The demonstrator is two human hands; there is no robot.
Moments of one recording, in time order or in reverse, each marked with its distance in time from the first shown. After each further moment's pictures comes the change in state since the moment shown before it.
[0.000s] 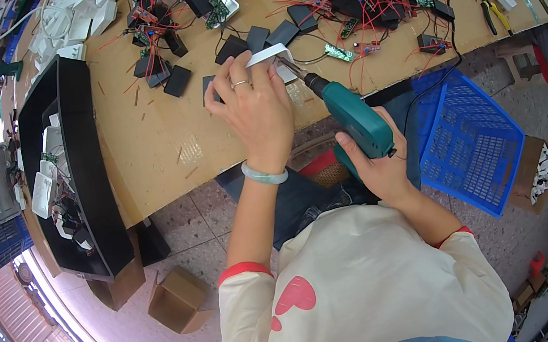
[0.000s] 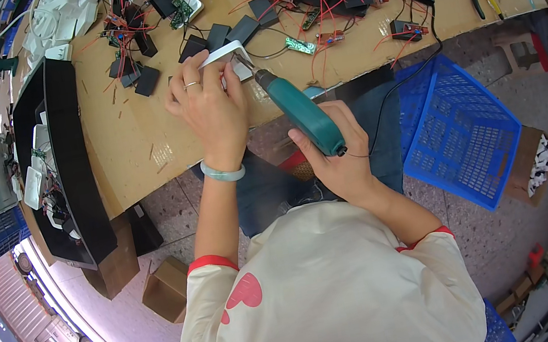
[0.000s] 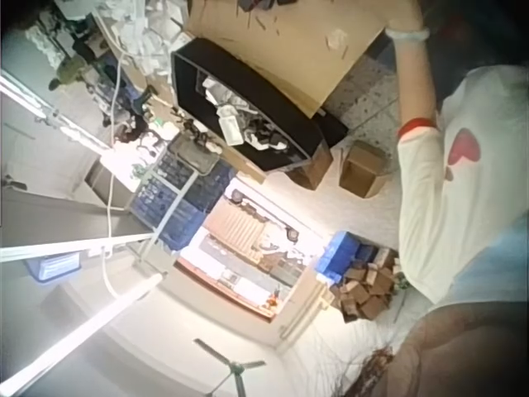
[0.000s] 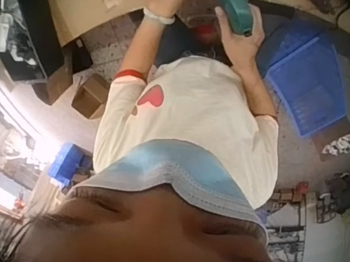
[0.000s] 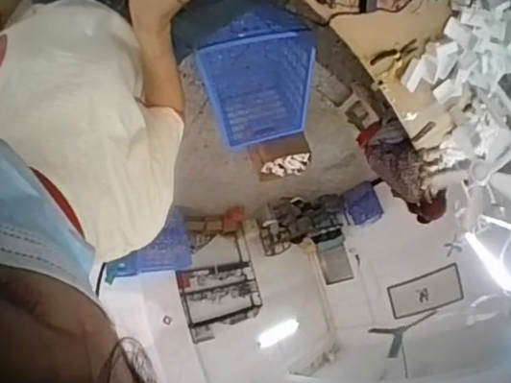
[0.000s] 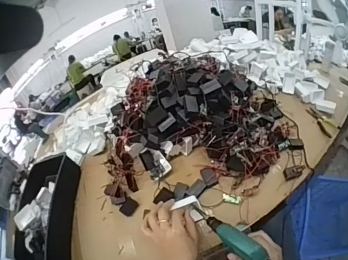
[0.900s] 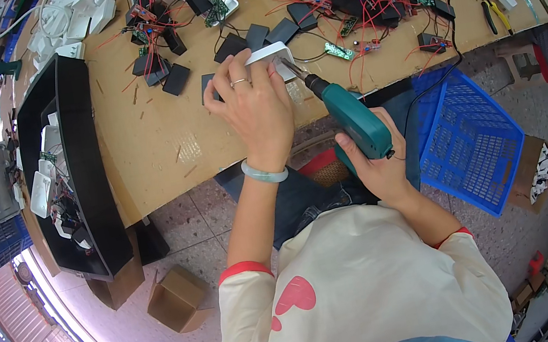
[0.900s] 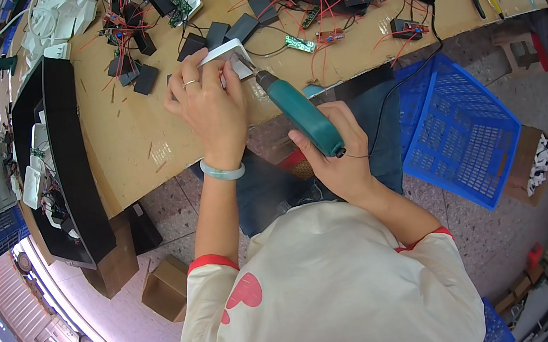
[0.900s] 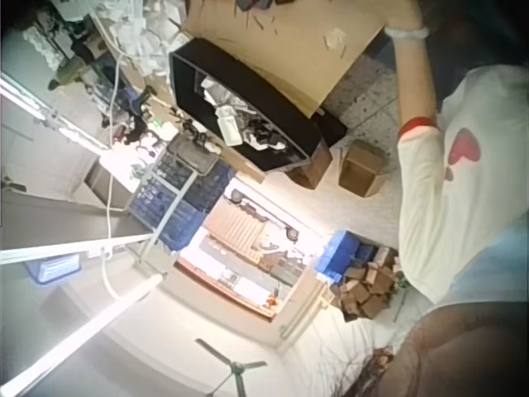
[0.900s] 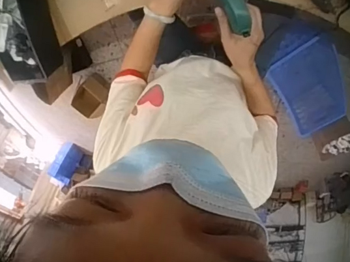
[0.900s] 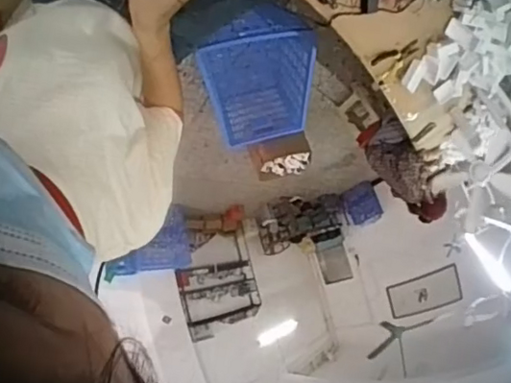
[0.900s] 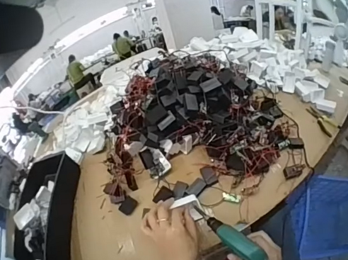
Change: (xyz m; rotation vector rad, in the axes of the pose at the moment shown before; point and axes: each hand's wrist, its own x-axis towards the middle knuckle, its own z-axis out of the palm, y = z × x) left_hand 0.001 0.001 0.001 0.028 0.022 -0.005; right_hand -0.003 0.004 0.000 -0.044 0.001 -0.018
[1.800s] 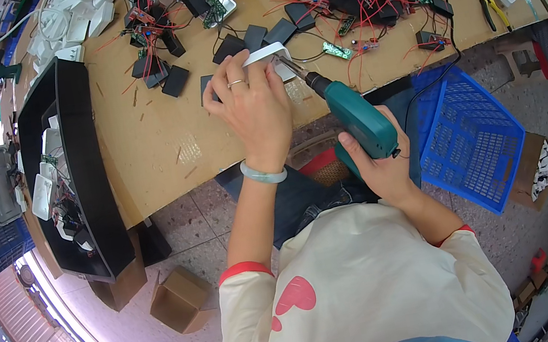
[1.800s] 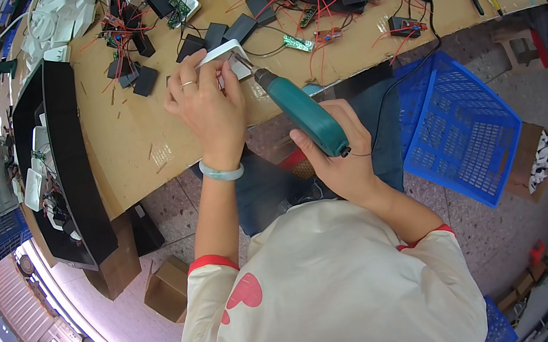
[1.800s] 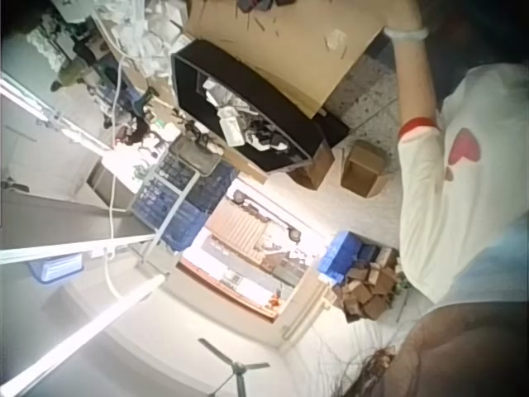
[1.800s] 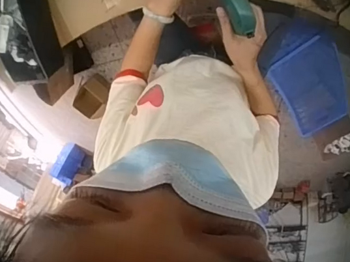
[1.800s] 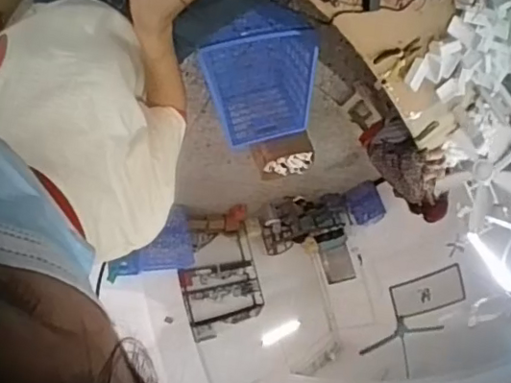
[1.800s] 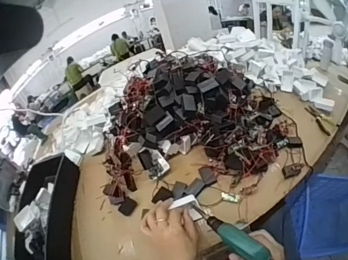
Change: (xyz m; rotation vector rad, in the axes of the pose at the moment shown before) left_hand 0.001 0.001 -0.003 -0.057 -0.029 -0.014; right_hand 0.001 -0.008 -0.005 0.064 0.008 0.046
